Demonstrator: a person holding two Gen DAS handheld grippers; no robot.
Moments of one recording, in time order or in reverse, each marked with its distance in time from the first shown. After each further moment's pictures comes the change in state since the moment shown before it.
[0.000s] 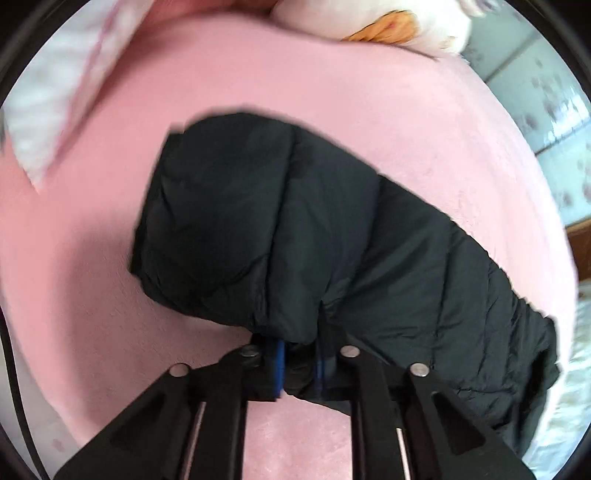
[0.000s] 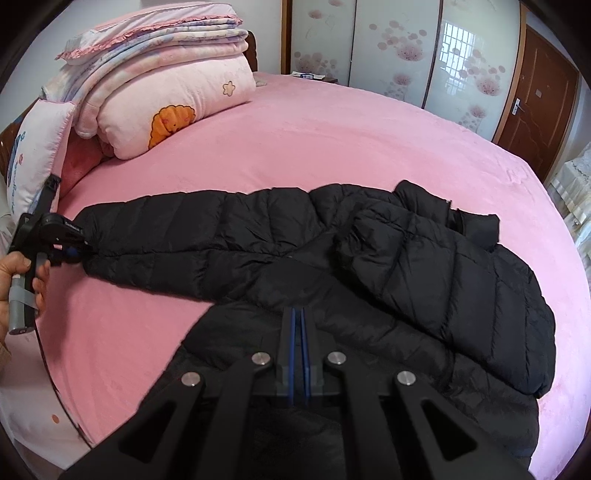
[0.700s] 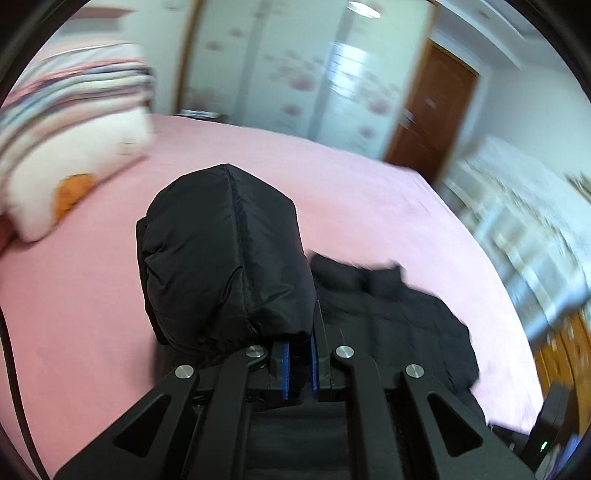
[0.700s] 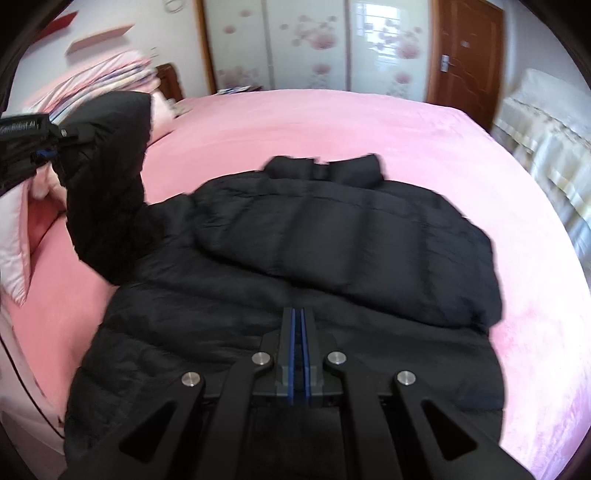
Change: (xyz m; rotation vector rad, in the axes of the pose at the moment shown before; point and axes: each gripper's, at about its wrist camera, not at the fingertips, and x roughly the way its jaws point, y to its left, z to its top) left arm -0.174 -0.306 -0.190 0.708 -0.313 -0.470; right arm -0.047 -0.163 -0.078 0.271 -0.039 -0.101
